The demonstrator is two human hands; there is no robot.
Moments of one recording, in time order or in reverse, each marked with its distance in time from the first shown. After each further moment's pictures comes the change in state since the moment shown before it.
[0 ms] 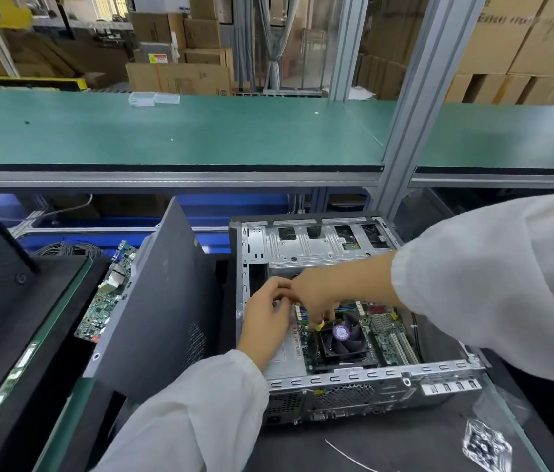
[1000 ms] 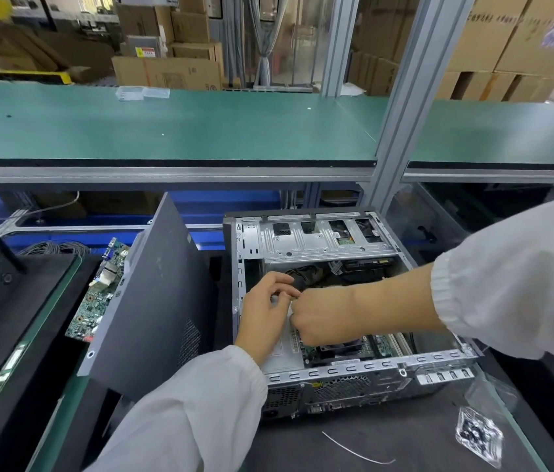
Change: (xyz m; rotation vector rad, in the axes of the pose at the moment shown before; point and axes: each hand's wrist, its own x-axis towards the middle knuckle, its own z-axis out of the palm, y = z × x) left_hand -0.001 0.001 0.001 0.004 -0.004 -0.001; right_hand -0.031 -0.010 0.042 -1.243 0.445 -0.498
